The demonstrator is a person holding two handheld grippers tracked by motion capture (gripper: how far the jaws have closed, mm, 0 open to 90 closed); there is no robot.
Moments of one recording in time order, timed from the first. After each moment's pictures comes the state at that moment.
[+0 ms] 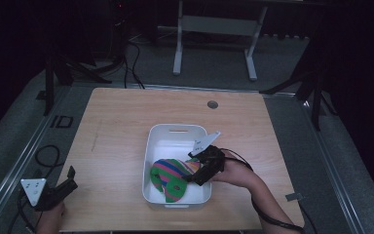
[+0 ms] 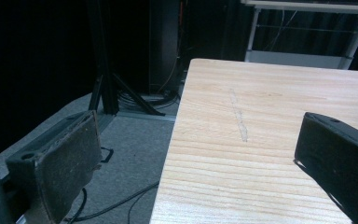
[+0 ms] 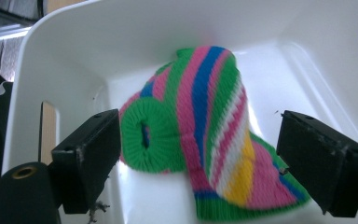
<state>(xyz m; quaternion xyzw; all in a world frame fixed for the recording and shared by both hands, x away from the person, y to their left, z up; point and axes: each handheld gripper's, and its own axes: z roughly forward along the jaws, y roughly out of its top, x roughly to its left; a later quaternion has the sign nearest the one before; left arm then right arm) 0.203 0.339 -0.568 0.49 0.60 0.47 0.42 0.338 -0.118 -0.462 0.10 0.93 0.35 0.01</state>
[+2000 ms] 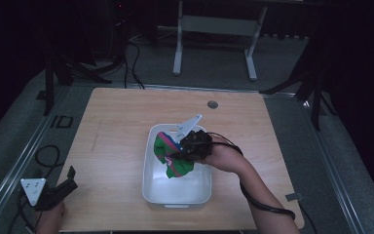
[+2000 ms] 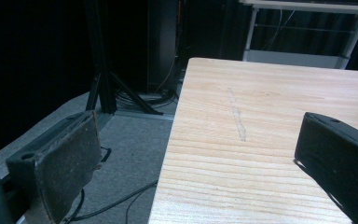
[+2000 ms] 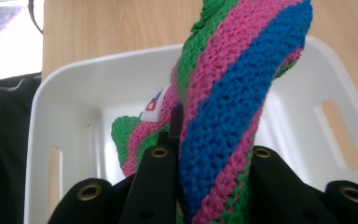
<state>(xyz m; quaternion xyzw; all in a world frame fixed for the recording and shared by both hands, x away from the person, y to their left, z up) 0.203 0.339 -0.568 0.49 0.60 0.47 0.42 0.344 -0.078 -0.395 0.06 0.95 0.32 0.06</state>
